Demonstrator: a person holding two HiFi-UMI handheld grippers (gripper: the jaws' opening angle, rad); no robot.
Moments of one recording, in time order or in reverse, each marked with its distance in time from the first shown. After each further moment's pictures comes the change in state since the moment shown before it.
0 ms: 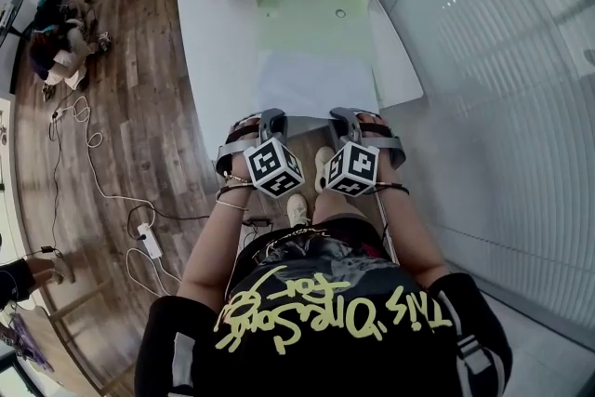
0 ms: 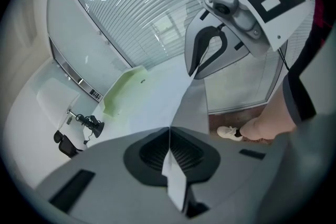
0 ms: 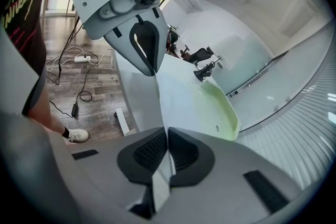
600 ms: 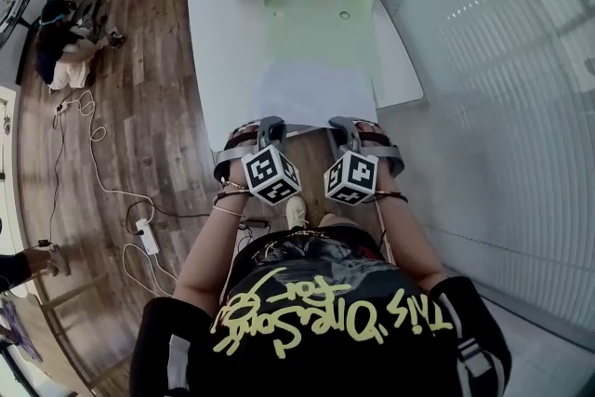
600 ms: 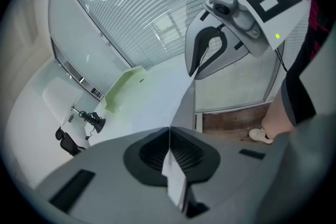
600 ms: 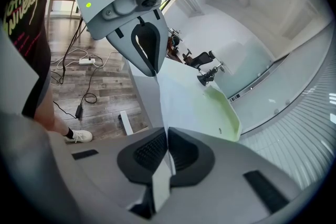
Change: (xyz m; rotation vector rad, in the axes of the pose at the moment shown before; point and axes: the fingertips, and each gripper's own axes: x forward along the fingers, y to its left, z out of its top) left arm -0.025 -0.021 -0.009 -0.006 0.007 0.003; right arm -0.022 0.025 0.006 -0.013 -0.031 0.012
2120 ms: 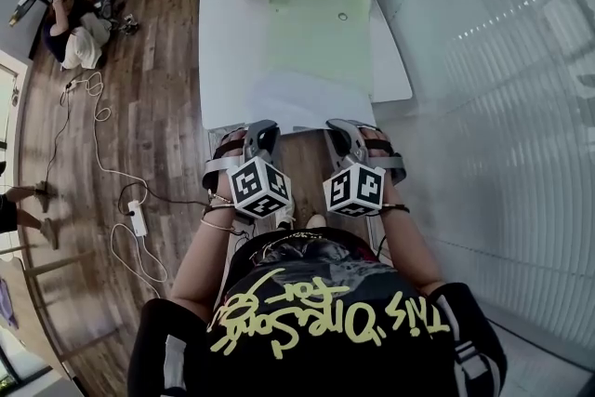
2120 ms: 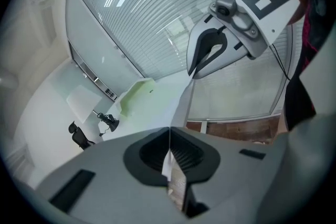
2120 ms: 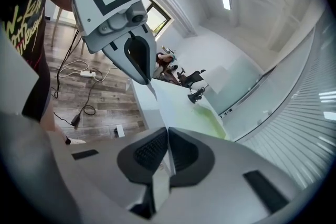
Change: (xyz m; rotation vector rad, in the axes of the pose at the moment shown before) left arm -0.073 -0.016 0.037 -0.085 -0.027 0.128; right arm -0.084 -0.016 0.010 0.009 -0.203 -0.071
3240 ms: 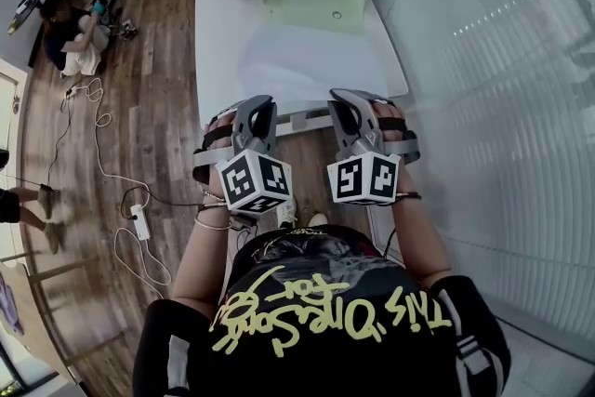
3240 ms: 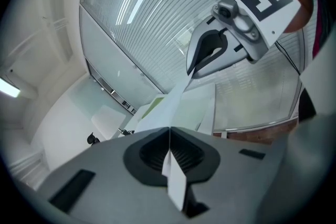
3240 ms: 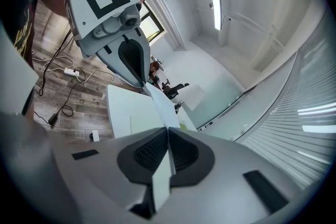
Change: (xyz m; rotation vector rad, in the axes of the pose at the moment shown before) left arm -0.044 0.063 0.054 0.012 -0.109 0.192; right arm -0.041 -0.080 0.045 -0.064 -0.108 -0.214
